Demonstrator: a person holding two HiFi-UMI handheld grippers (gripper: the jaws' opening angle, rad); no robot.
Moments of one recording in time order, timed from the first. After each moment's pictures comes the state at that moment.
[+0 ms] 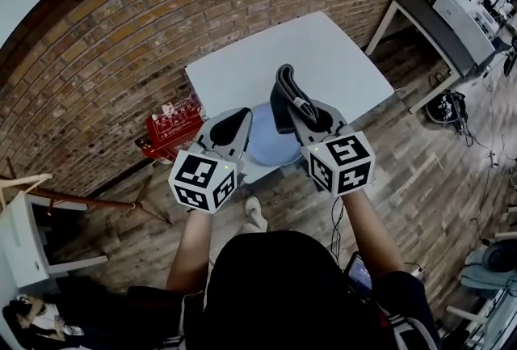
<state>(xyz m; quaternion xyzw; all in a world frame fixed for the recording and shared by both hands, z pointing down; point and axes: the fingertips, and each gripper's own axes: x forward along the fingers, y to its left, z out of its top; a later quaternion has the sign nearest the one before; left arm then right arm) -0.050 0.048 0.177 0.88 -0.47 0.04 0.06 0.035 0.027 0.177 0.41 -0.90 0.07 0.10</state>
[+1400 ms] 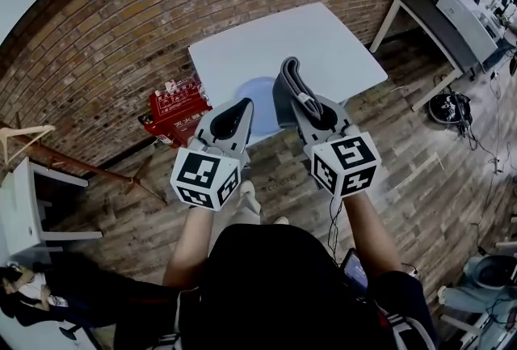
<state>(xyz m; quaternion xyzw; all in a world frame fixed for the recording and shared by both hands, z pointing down) 0.017 0.154 0.158 0.86 -0.52 0.02 0.00 0.103 0.133 0.163 0.39 -0.92 0.05 0.06</state>
